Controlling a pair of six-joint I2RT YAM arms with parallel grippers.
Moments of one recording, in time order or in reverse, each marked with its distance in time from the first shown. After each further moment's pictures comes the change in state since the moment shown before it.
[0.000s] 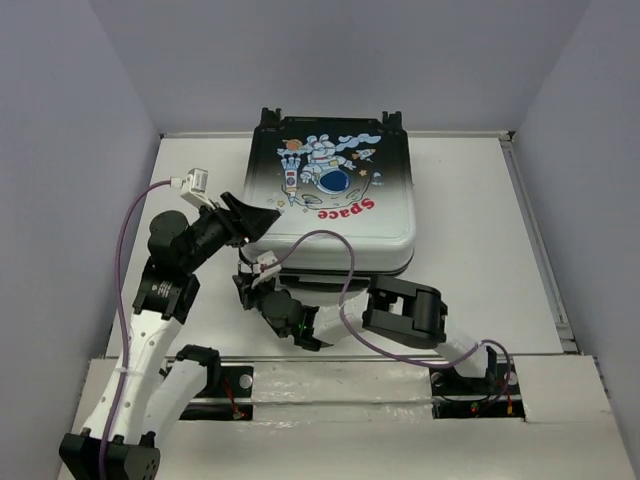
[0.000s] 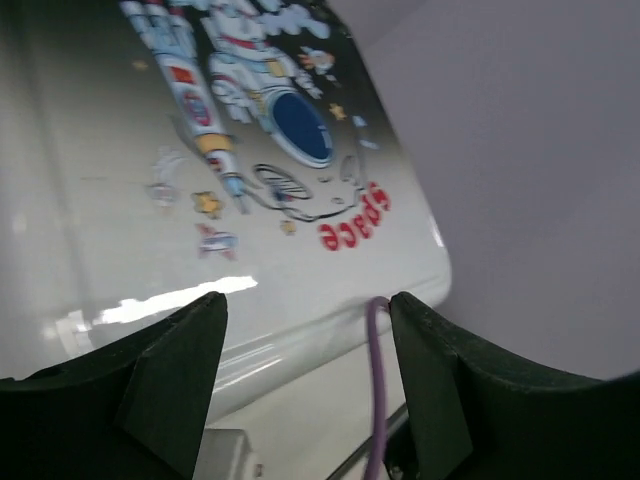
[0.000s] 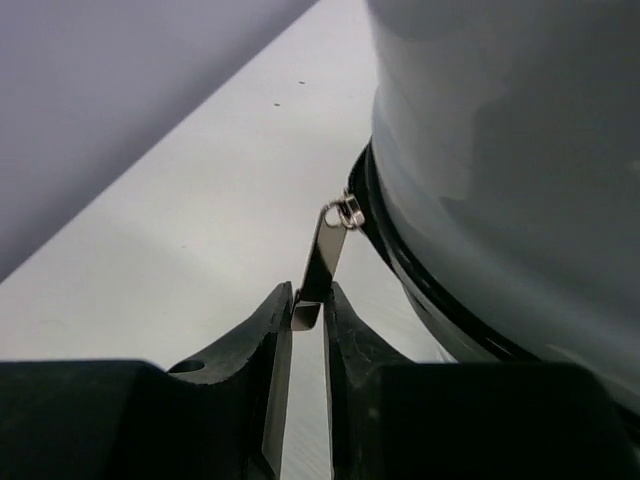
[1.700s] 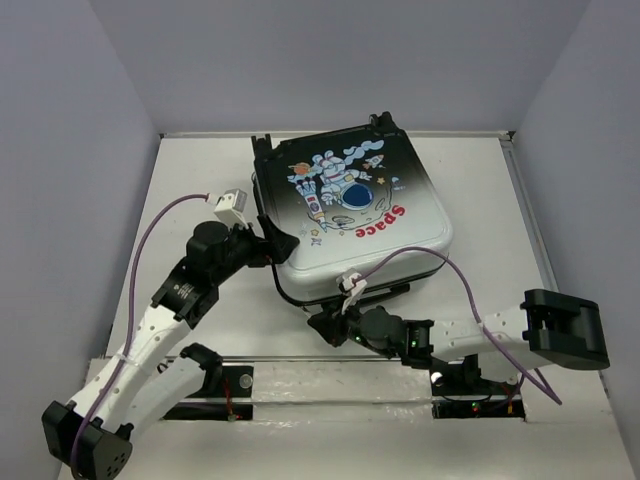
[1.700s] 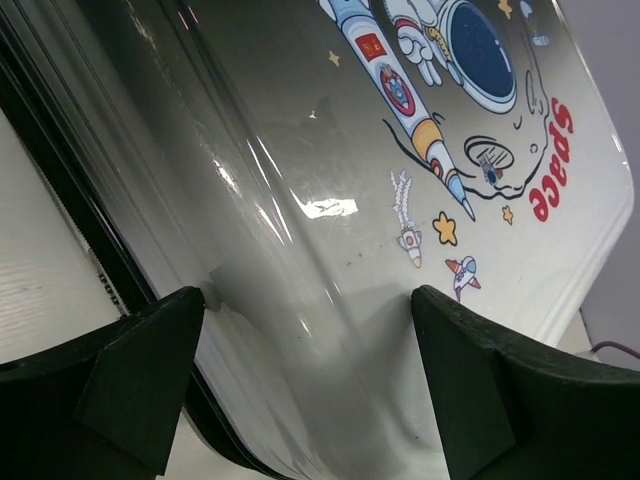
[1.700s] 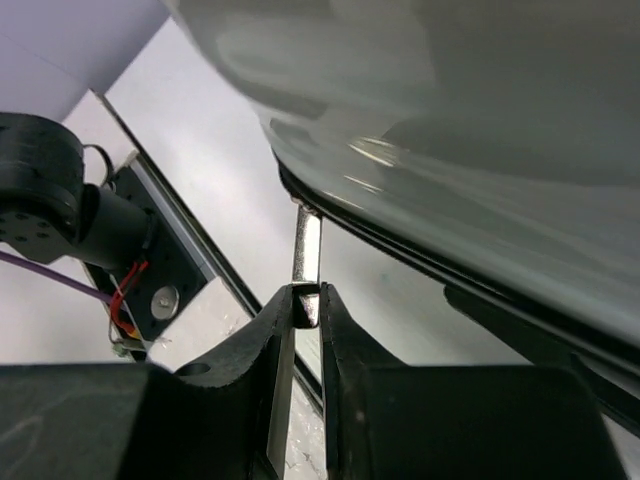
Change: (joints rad) left arm -0.303 0.035 -0.063 -0.140 -0.303 0.136; right arm 0.050 -0.912 -0.813 -0.345 -0.293 0.309
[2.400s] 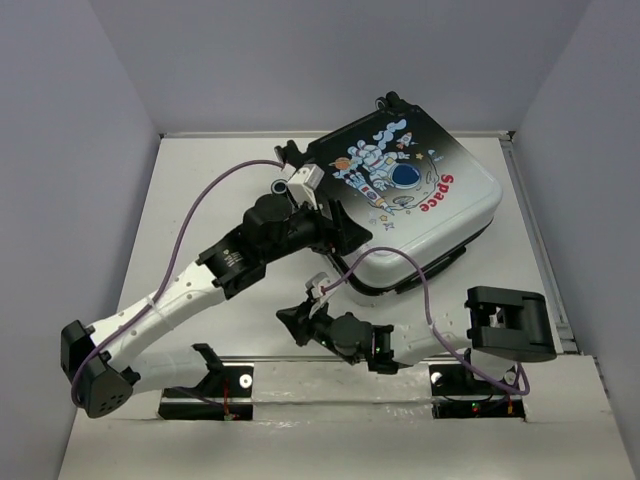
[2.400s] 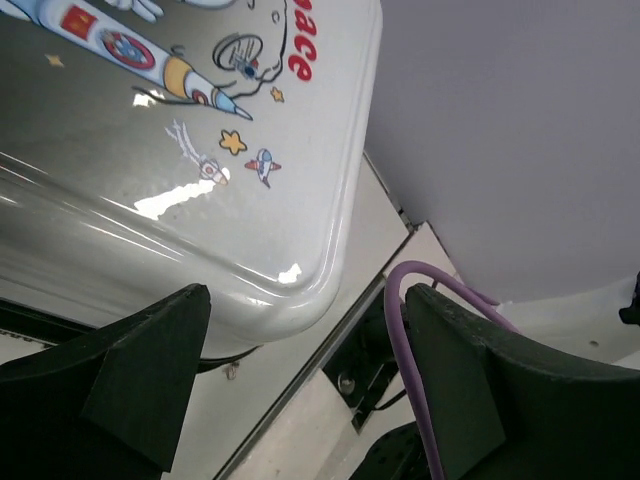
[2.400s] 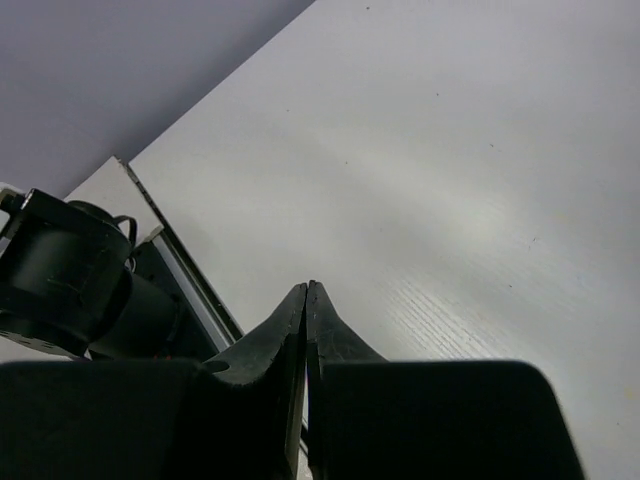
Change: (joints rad) left arm -0.385 0.354 0.330 0.163 0.016 -0.095; right arm 0.072 0.322 0.206 0.269 0.182 -0.173
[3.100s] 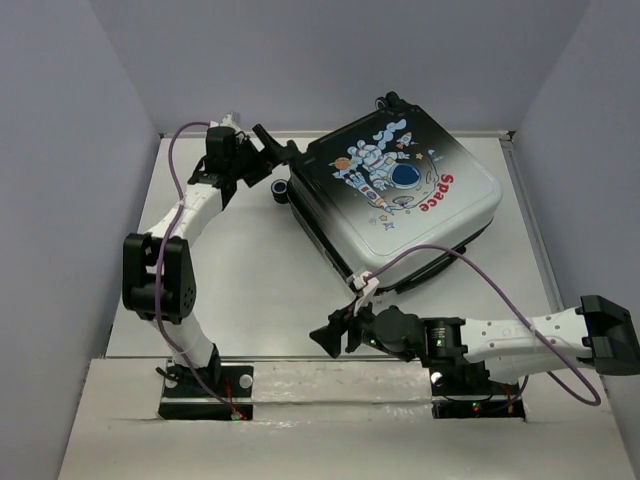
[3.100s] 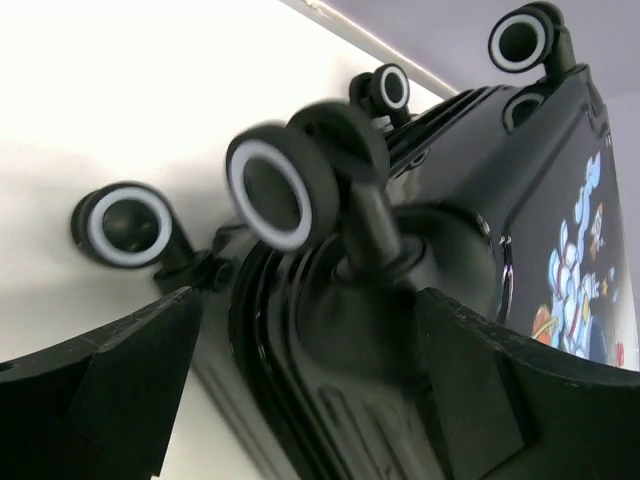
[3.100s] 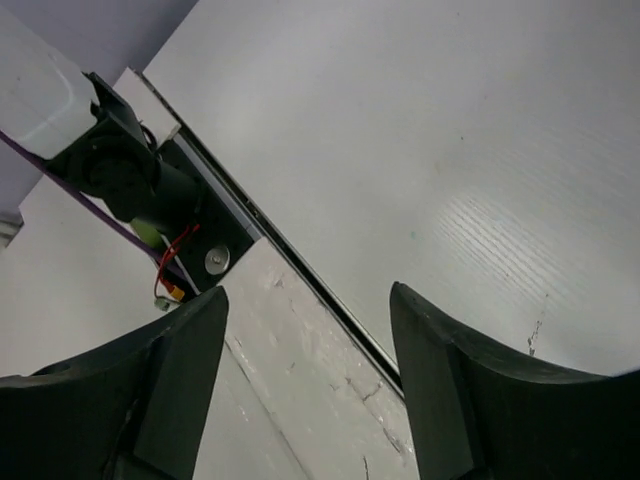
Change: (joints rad) left arm 0.703 0.525 0.243 0.080 0.167 -0.050; right arm 0.000 -0.570 -0.101 -0.670 -0.109 0.212
